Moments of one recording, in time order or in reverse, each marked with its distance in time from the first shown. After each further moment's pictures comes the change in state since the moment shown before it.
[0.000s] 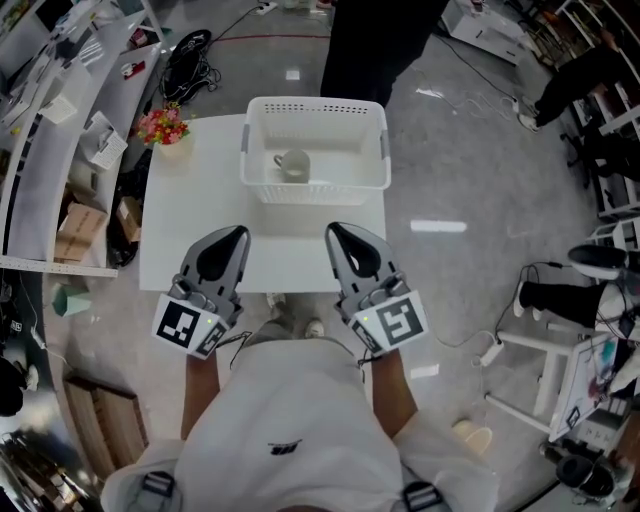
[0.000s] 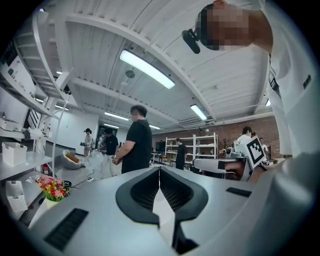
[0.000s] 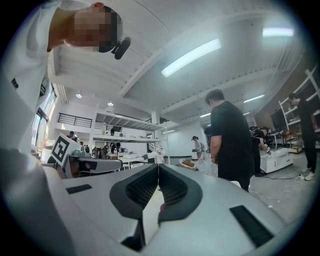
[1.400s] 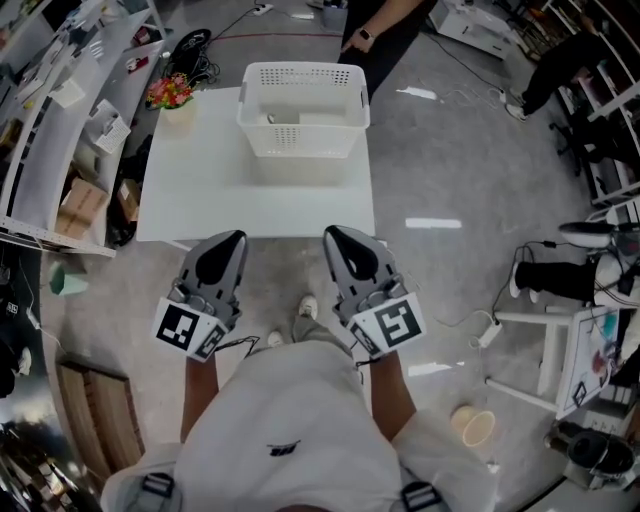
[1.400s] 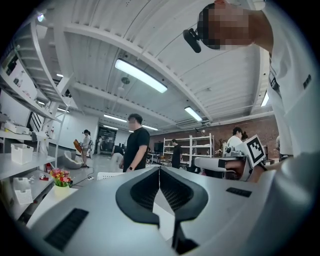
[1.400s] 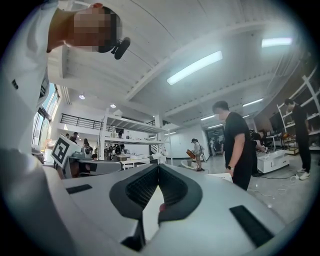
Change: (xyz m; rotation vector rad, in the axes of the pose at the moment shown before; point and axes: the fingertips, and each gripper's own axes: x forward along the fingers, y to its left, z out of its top) left arm -0.136 -0.148 -0.011 0.005 -0.009 0.002; right arm -0.168 0.110 0.004 -0.015 -0.019 0.004
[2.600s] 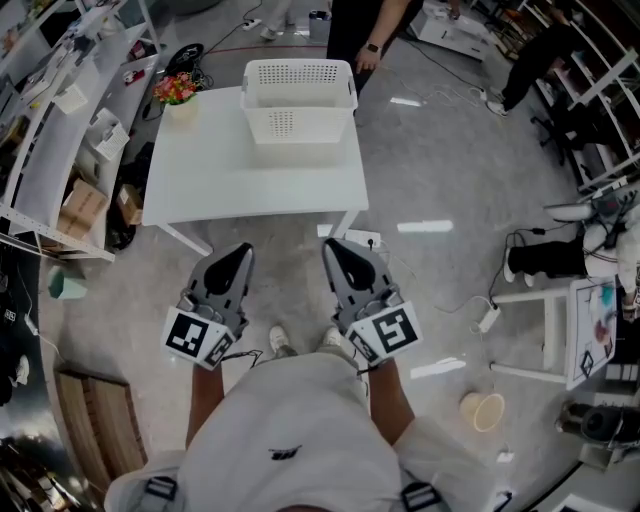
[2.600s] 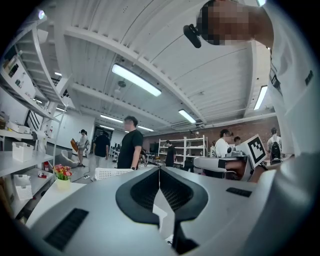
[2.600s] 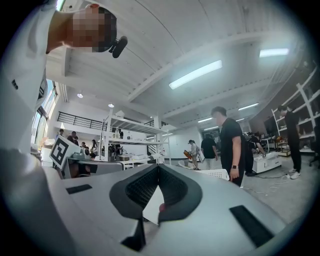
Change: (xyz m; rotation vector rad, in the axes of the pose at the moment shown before) left arm -0.123 -0.078 -0.004 -0.004 -0.009 -0.046; right arm -0.097 0.118 0.001 -0.004 -0.008 -0.053
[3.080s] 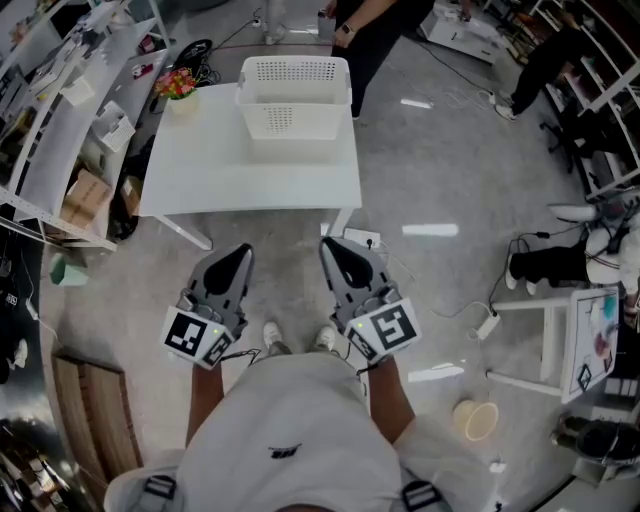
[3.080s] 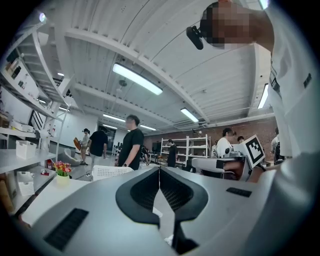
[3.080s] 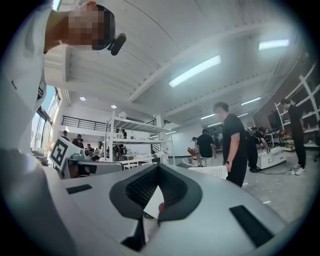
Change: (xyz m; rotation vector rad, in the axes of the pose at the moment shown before) left arm 0.024 -0.052 -0.008 -0.013 0.010 0.039; right arm -0.039 -0.036 -0.001 0.022 0.023 0.060
